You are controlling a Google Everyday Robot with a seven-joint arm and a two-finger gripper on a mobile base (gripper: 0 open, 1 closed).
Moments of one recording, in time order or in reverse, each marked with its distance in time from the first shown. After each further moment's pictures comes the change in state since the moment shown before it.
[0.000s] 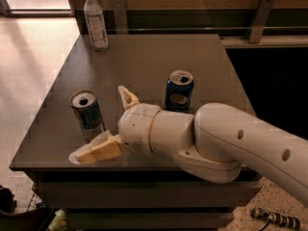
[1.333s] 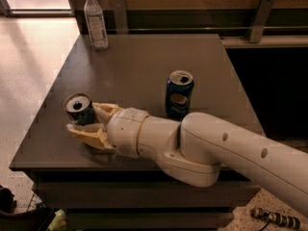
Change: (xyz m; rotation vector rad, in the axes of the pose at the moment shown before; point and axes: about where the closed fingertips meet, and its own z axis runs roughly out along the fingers) arm -0.003 0.007 0.028 -0.018 -0.113 0.023
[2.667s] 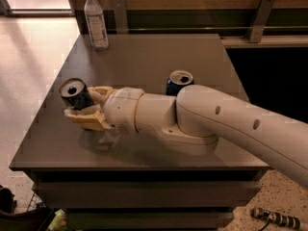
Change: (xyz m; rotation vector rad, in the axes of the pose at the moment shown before) arm -0.020 -0.025 0.012 -0.047 0.037 -0.080
